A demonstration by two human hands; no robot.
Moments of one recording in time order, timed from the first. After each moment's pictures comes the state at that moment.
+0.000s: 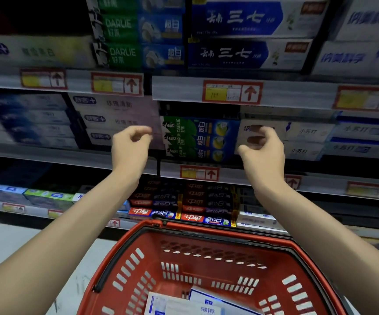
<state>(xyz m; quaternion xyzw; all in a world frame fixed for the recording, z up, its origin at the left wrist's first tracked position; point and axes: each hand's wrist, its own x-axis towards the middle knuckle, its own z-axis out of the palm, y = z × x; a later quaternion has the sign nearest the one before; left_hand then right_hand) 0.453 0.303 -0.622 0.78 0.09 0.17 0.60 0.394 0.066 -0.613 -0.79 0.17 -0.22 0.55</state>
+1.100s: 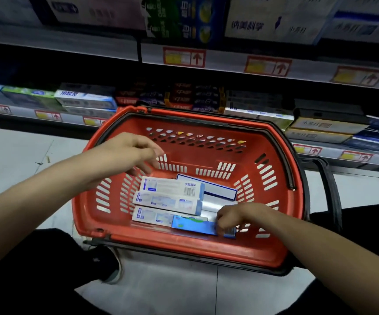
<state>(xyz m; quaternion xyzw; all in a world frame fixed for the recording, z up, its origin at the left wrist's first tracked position) 0.241 0.310 -0.686 0.85 0.02 -0.30 0.42 0.189 0.040 -0.884 -0.80 0.01 0.59 0.10</state>
